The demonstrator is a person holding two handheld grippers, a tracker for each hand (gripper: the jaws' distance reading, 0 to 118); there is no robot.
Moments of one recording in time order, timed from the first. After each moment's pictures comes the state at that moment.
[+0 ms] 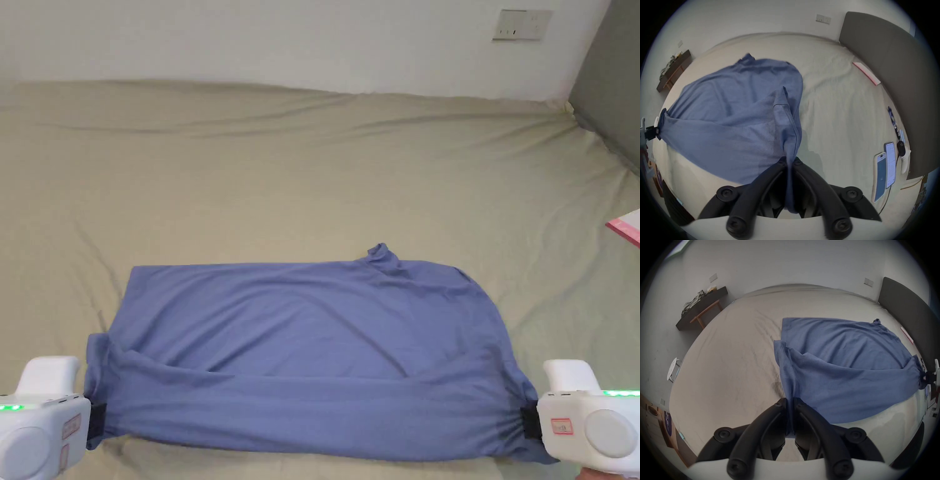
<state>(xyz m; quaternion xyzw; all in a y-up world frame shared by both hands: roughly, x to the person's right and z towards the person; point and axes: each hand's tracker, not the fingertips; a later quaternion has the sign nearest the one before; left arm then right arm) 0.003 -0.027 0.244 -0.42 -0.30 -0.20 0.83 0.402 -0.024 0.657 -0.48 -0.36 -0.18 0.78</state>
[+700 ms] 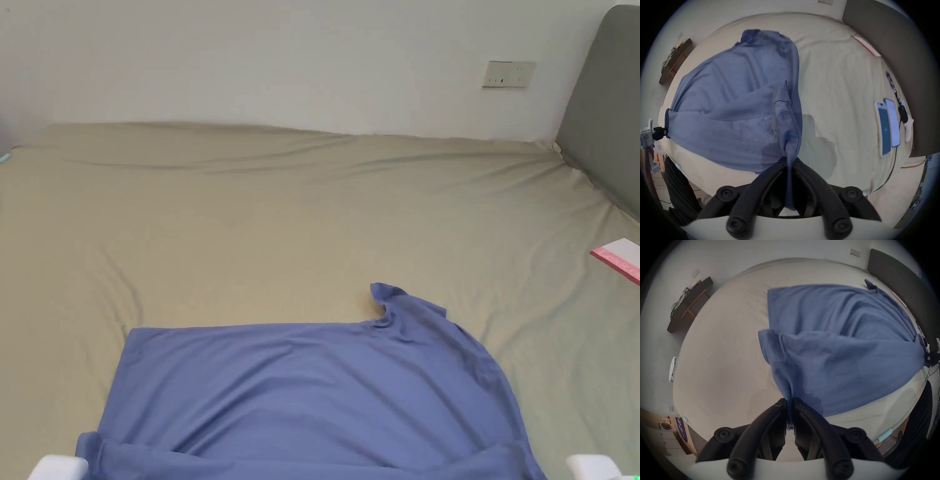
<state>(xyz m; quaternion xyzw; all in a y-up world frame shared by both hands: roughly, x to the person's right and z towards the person) -0.077 -0.073 0.304 -0.50 -0.32 -0.29 0.75 0.339 -0.054 0.739 -0.56 -0.31 -0.23 0.73</state>
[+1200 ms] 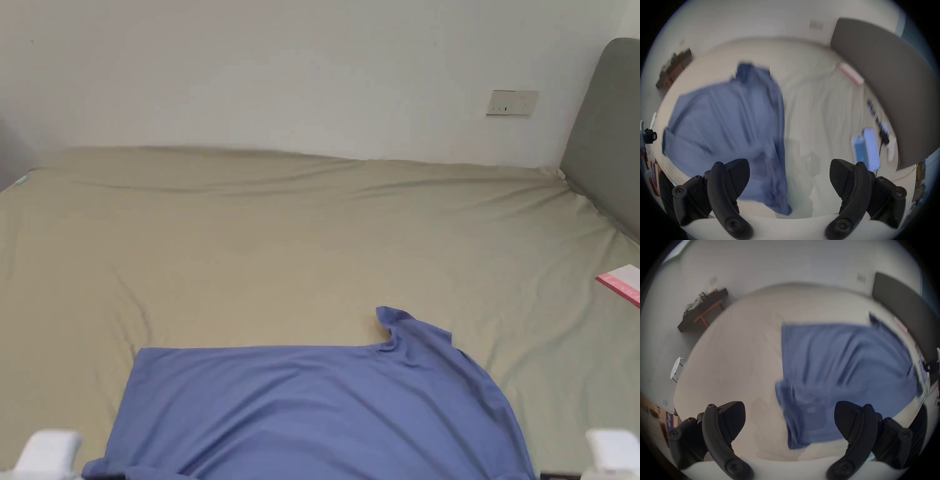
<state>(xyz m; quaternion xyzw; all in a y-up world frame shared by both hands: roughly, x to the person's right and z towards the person) -0.070 -0.005 0.298 -0.39 -0.32 -0.19 0.84 0.349 0.025 0.720 -0.44 -0.39 -0.14 0.80</state>
